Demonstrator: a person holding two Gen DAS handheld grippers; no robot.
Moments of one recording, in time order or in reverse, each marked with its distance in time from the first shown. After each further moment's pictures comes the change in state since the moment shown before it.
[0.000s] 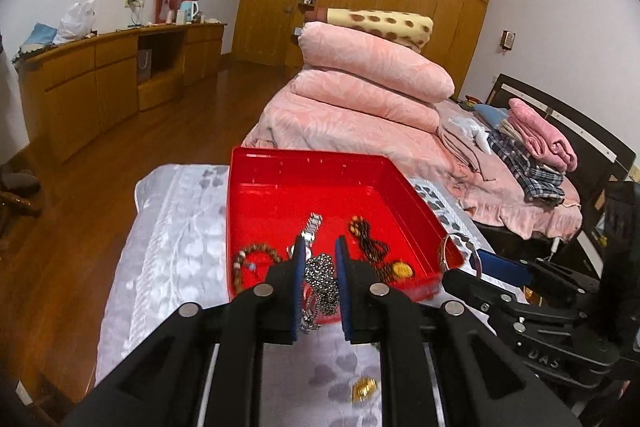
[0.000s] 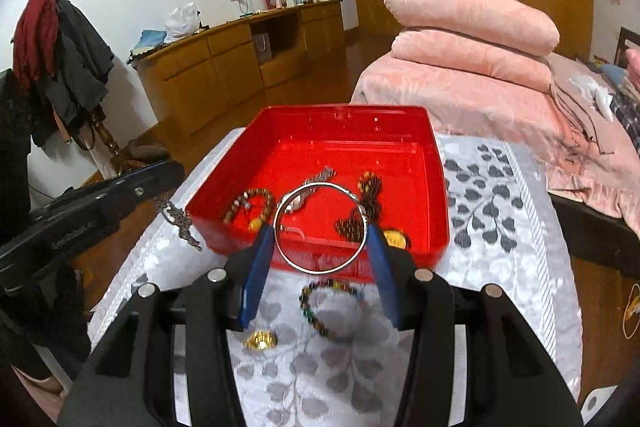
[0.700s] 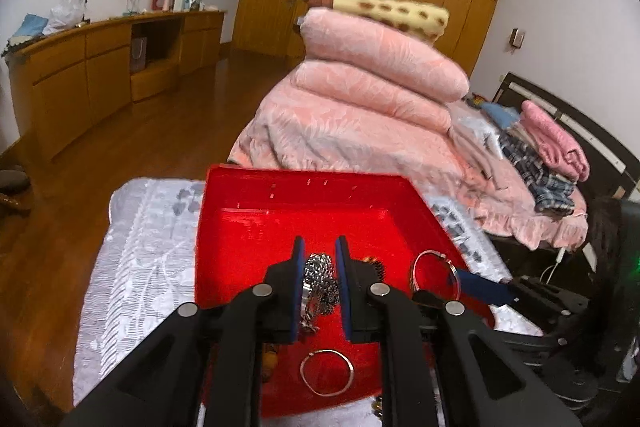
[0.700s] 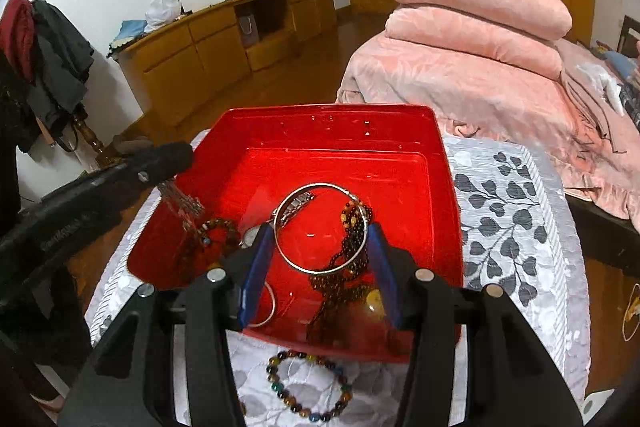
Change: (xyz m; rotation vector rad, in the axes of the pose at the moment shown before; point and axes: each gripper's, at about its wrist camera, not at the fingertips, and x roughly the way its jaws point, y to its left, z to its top) left arm 0.079 0.008 0.030 -0.027 0.054 0.002; right arm 0.080 -0.024 0.041 0.031 0.087 -0.021
